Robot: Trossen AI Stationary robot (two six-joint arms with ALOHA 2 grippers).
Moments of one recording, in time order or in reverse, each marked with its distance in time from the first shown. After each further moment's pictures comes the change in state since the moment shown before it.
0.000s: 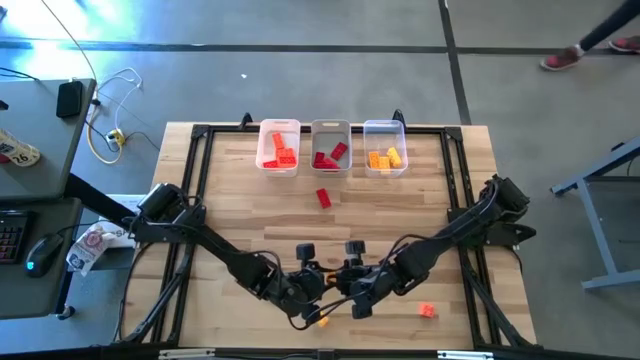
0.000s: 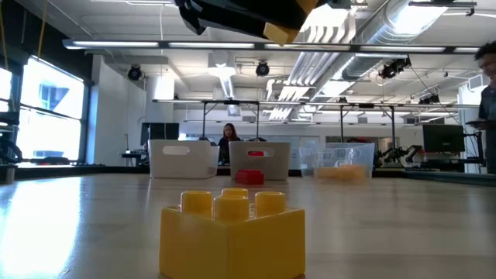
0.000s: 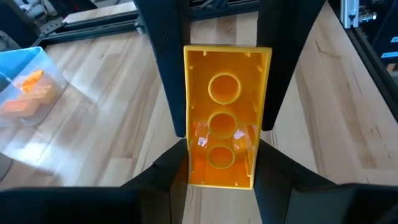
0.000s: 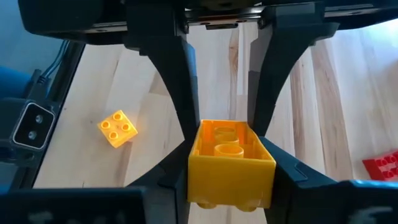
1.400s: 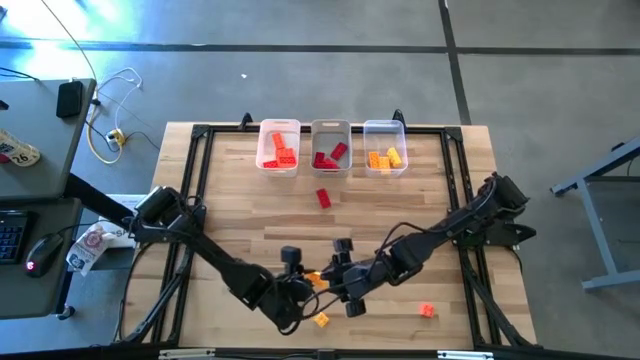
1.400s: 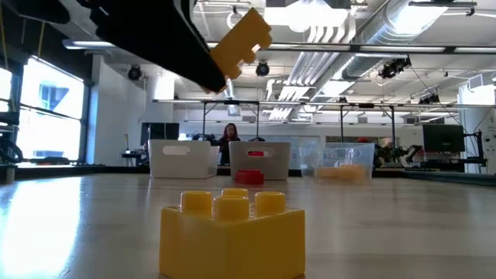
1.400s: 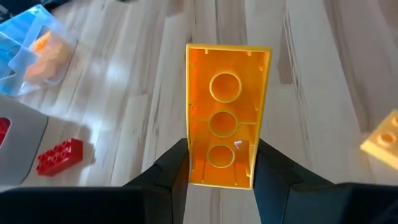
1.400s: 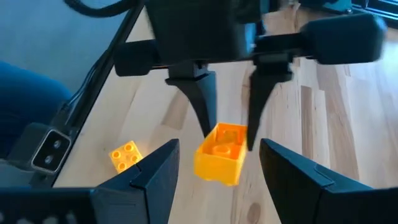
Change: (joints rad) left arm -0.066 0.002 0.000 -0.337 -0.053 -0.083; right arm -0.045 0.000 0.000 0.140 -0.101 -0.143
